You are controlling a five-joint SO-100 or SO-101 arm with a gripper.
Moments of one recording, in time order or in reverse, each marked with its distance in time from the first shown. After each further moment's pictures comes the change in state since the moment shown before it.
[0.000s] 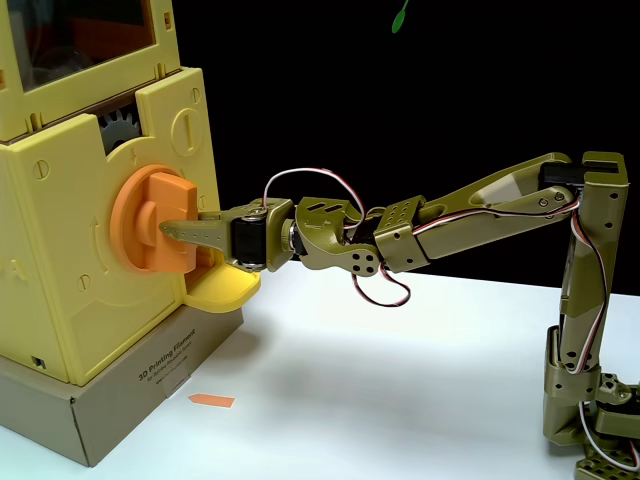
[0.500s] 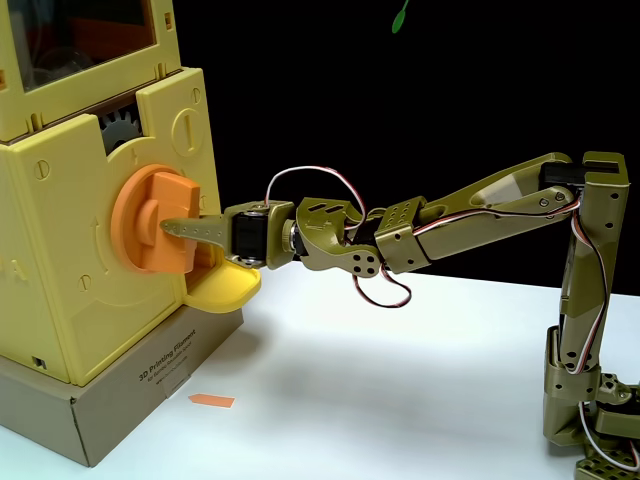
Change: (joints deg) arm -0.6 0.4 0.5 -1.0 10.1
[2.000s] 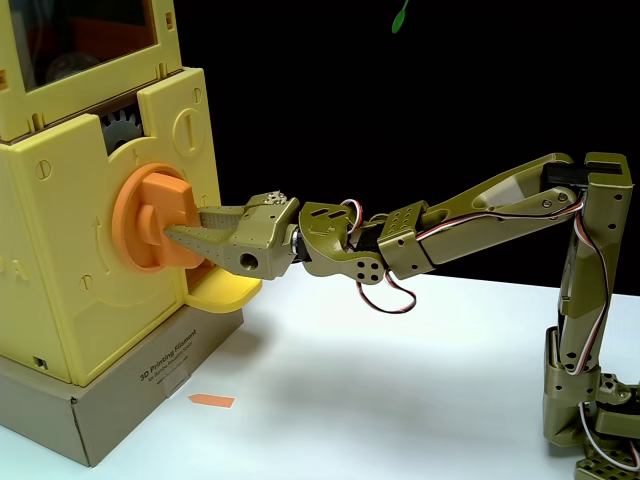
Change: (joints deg) arm -2.5 2.0 2.5 -3.0 153.7
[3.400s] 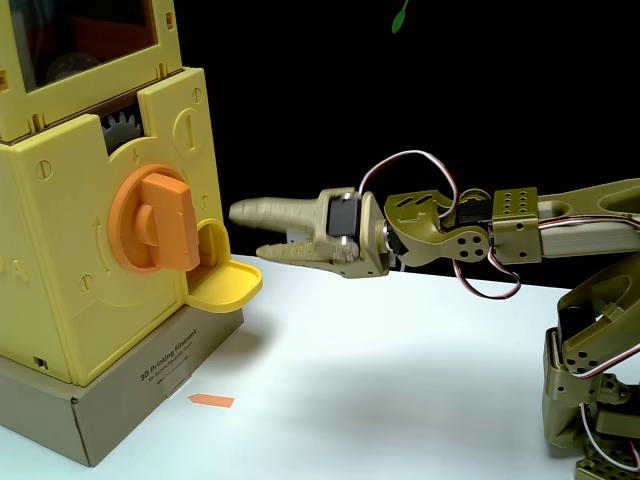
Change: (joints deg) arm -3.2 40.2 22.9 33.0 -127.4
